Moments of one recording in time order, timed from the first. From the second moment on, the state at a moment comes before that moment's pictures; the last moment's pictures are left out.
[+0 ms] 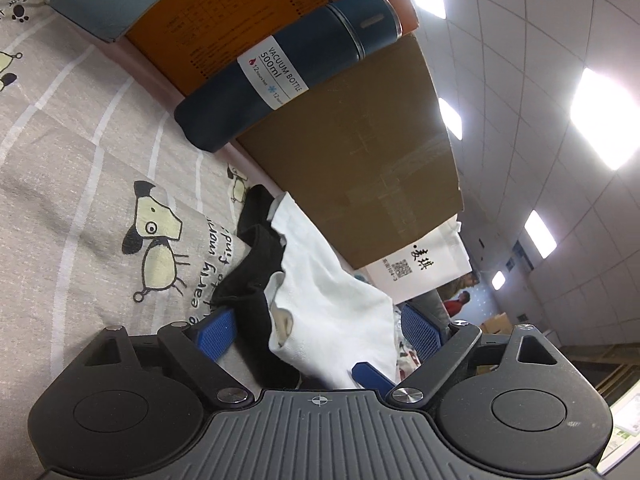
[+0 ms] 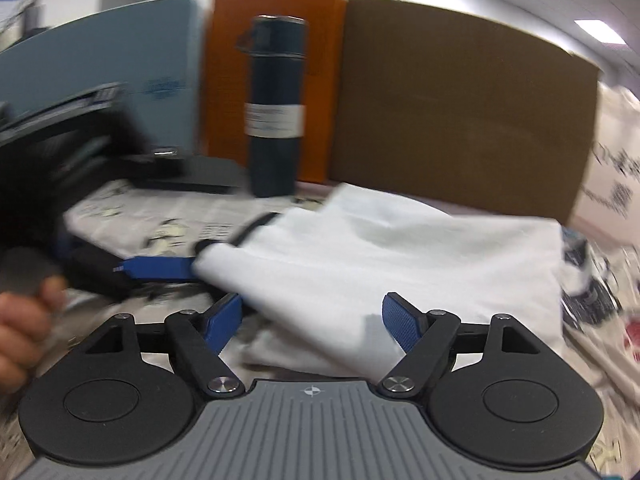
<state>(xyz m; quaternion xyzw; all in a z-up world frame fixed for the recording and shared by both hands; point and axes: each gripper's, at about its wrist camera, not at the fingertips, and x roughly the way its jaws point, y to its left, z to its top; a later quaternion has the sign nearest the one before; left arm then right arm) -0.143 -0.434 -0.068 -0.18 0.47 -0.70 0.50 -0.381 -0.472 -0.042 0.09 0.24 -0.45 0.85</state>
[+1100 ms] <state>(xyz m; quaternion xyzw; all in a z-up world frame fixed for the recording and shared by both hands) -0.145 -0.400 -0.017 -0.20 0.31 -0.75 0.55 -0.497 -0.501 0.001 0.36 -0.19 -0.36 0.84</state>
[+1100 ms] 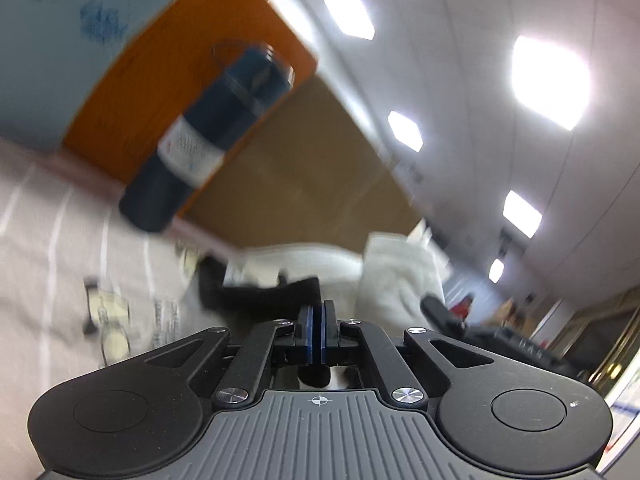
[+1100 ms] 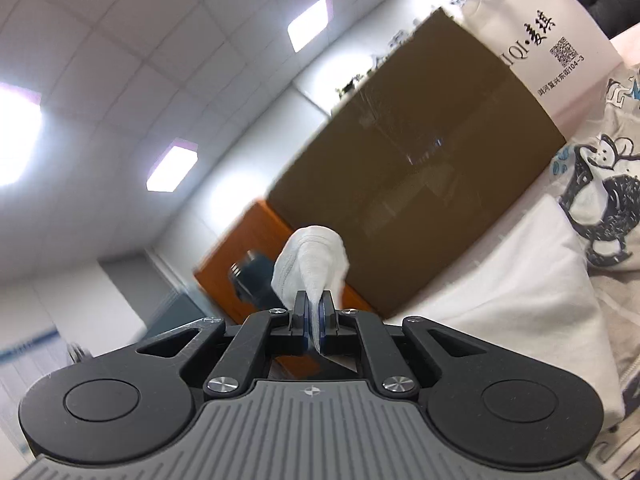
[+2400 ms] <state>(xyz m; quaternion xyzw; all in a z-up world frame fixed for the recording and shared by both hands) -0.190 -0.467 -0.060 -0.07 0.42 -0.69 0.58 -0.618 -0.477 0.018 0.31 -0.30 -0.56 0.71</state>
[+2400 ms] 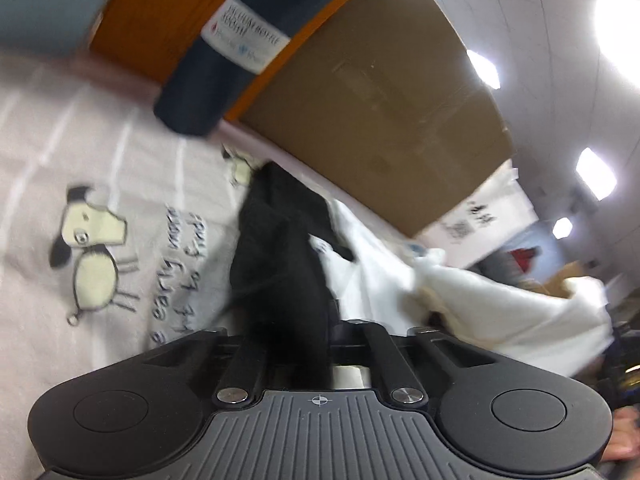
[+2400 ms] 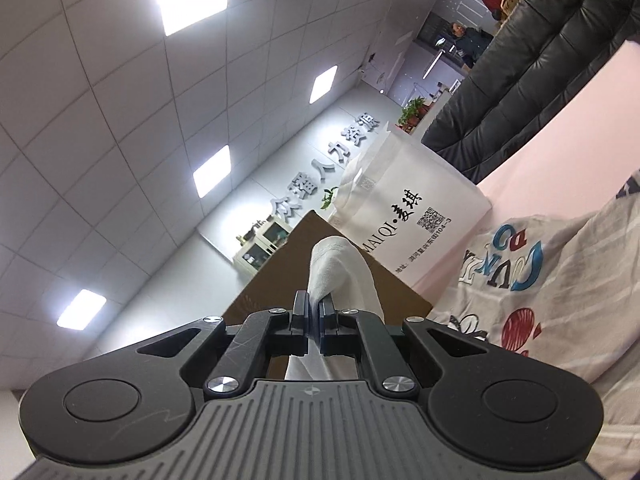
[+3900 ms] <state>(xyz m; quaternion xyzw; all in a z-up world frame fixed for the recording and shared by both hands) -0.013 -0.096 -0.013 -0.10 0.34 -0.62 0.70 -0.508 -0.206 -0.028 0.30 -0.07 -0.49 0.81</state>
